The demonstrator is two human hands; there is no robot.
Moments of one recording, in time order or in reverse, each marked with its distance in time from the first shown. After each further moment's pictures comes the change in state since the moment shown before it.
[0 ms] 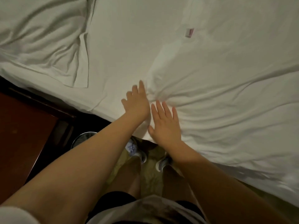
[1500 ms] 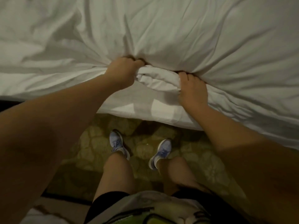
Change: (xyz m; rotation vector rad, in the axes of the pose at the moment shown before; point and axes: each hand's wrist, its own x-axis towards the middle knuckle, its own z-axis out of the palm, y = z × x) left_hand -0.125 0.320 0.215 0.487 0.150 0.791; right_hand -0.265 0.432 0.065 0.182 0.126 0.385
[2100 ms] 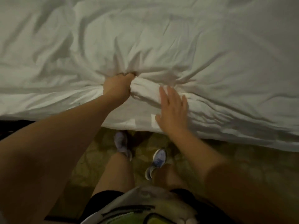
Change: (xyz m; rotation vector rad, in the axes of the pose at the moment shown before) left_hand -0.010 0.035 -0.030 -0.017 0.001 -0.258; right_hand -0.054 -0.040 -0.046 0.025 -0.129 0.078
